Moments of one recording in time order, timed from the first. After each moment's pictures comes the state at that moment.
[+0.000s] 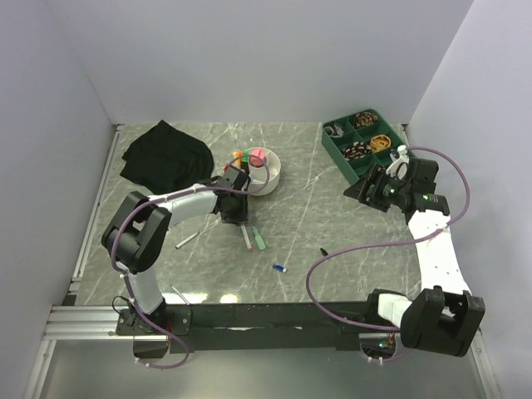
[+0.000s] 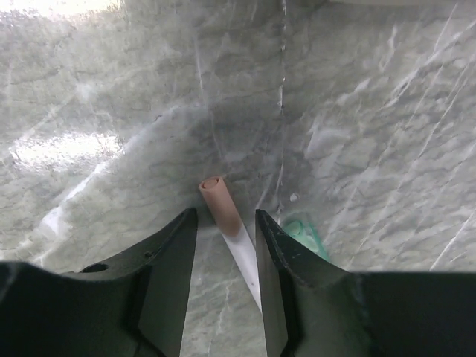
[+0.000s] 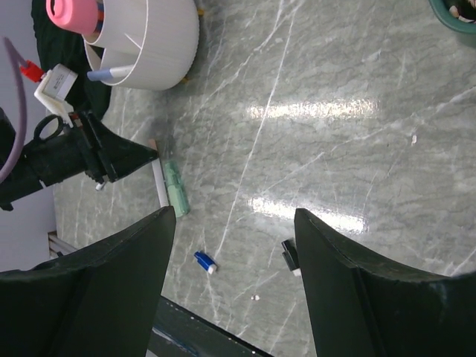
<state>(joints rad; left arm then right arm) -0.59 1.79 1.11 -0.41 -0.02 -0.59 -0.19 1.13 0.94 -0.59 -0.62 0.33</state>
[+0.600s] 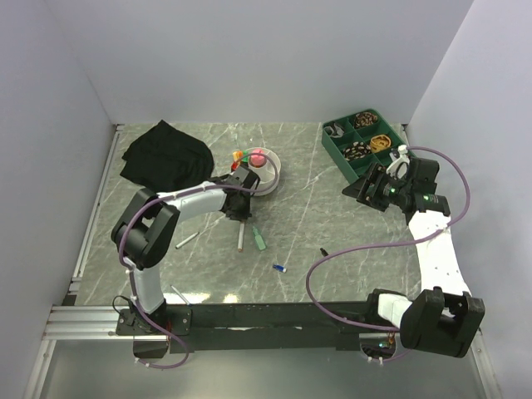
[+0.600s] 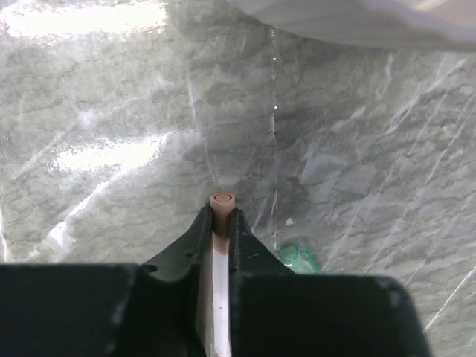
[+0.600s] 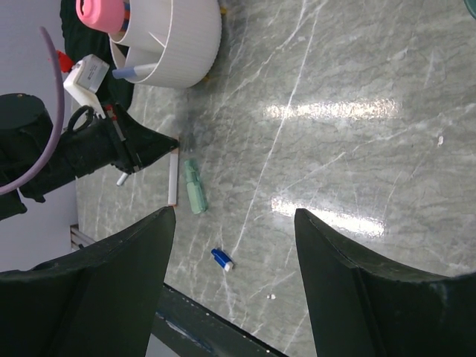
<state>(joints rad) -0.64 1.87 1.20 -0.46 -0.14 -0.59 -0.20 1.12 0.94 -0.58 -0.67 0.36</state>
